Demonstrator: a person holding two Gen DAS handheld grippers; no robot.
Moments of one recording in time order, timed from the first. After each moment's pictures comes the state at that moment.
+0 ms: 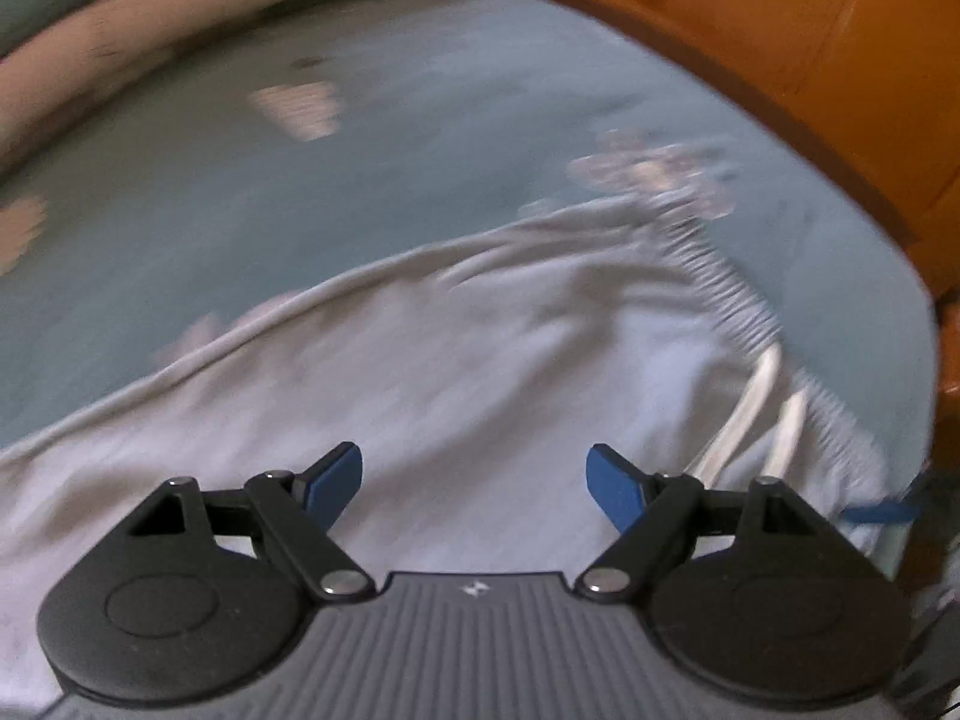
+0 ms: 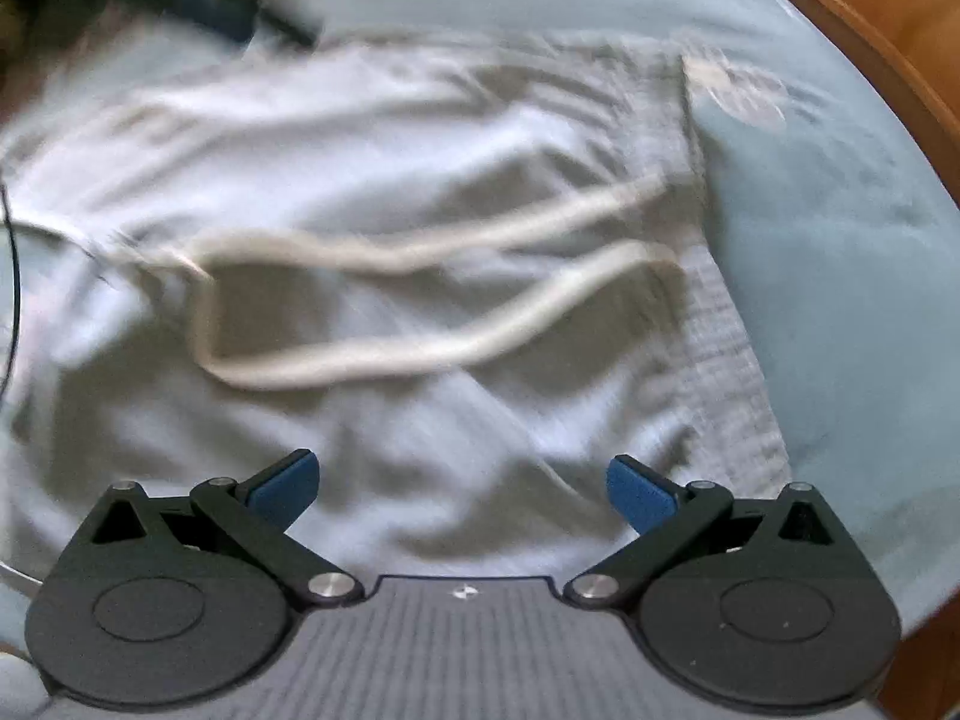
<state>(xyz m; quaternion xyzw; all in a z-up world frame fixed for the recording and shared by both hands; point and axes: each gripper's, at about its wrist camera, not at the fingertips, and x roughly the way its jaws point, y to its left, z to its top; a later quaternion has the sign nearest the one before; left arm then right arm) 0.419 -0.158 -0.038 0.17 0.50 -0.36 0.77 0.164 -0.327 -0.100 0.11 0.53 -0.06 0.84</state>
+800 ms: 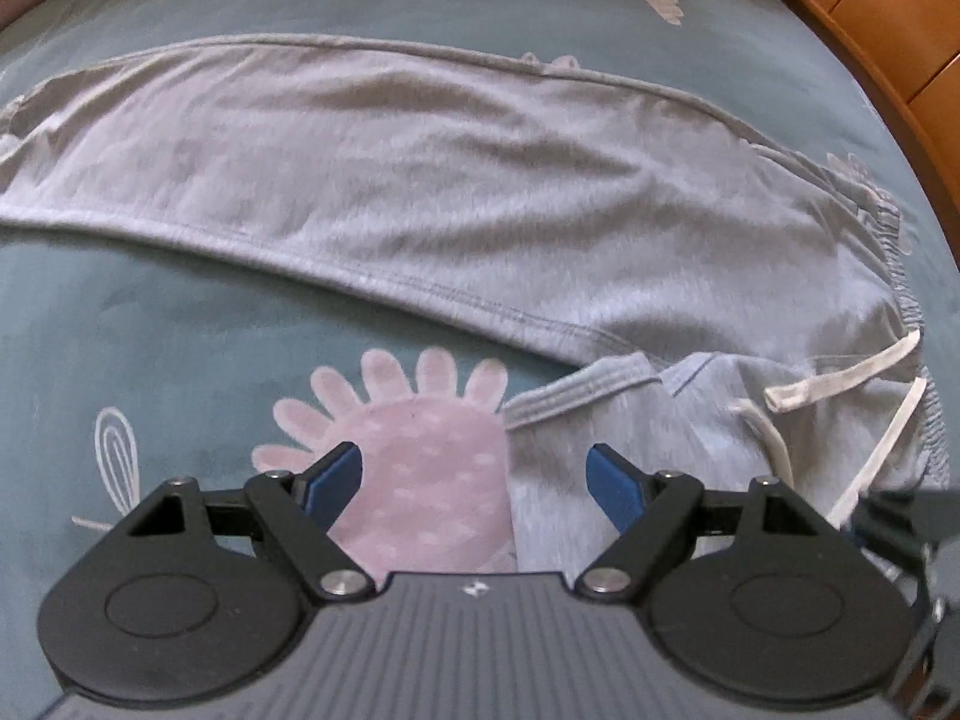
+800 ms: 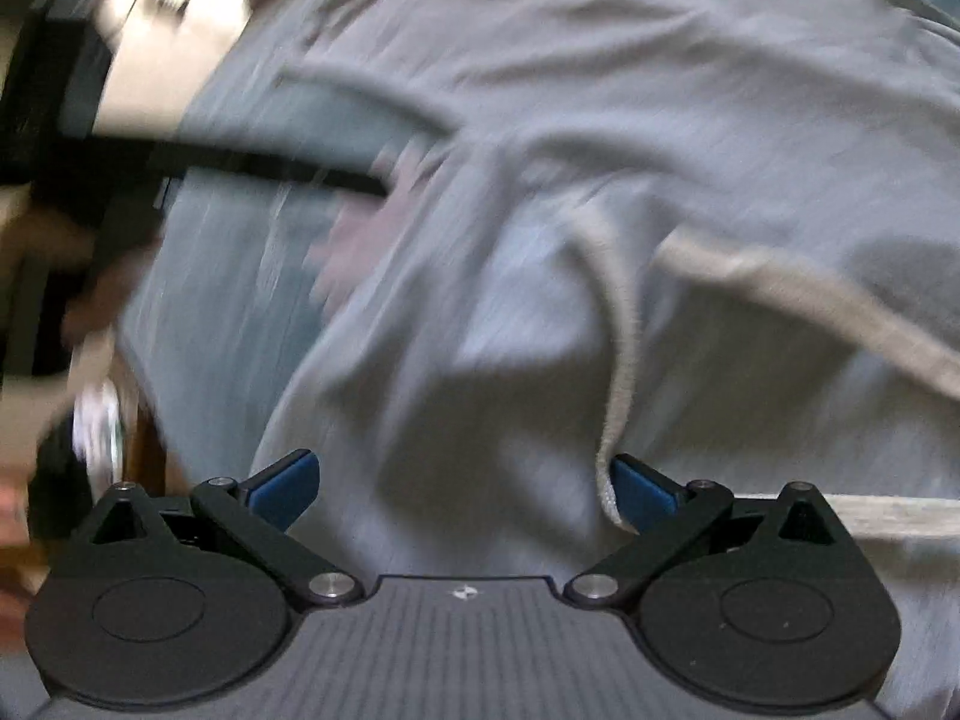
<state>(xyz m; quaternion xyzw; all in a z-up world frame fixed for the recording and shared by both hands) 0.358 0.021 -0.081 0.02 0.59 -0.16 0.79 0.245 -0.219 -0.131 0.11 0.61 0.30 0.72</state>
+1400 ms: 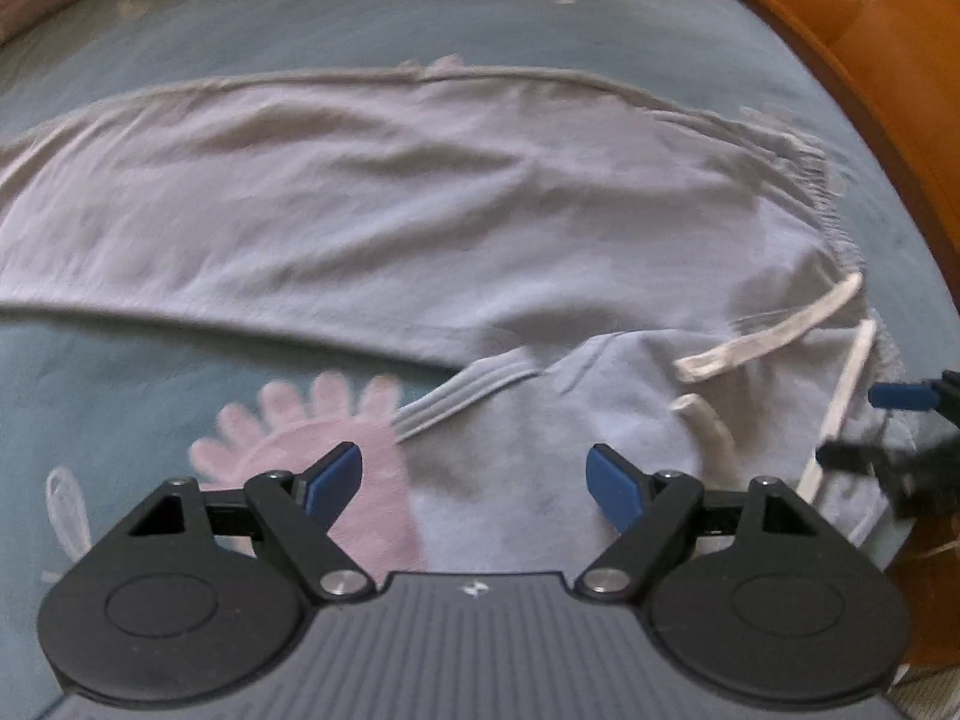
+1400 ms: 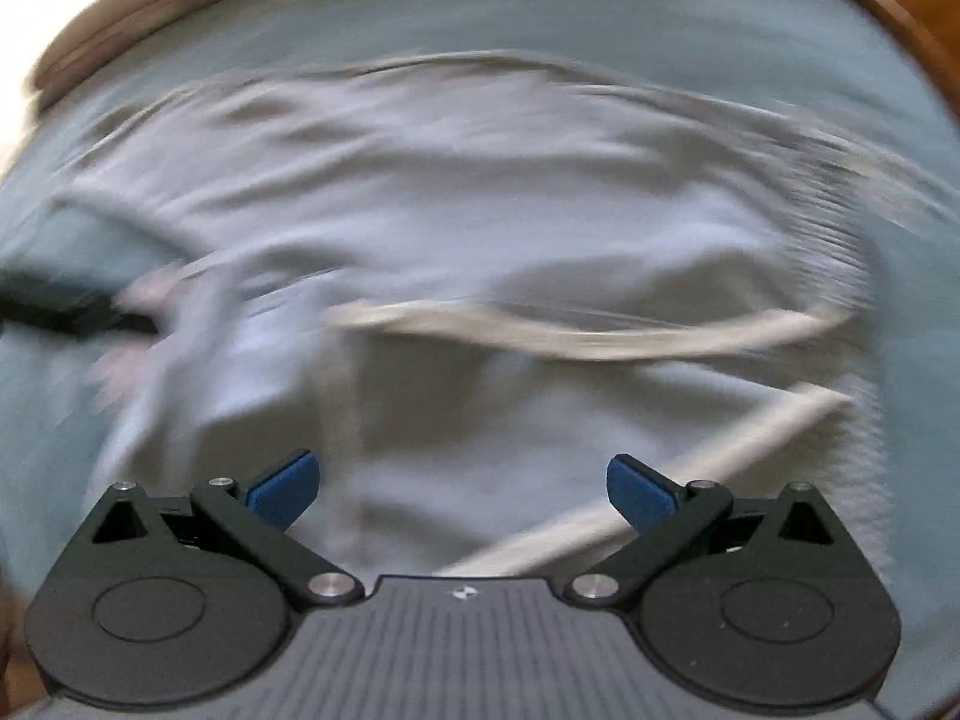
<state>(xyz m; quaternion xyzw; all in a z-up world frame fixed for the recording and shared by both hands) 0.349 -0.021 -0.070 0.07 0.57 -0.24 0.78 0.209 -0.304 -0.087 0.10 0.55 -0.03 0.83</state>
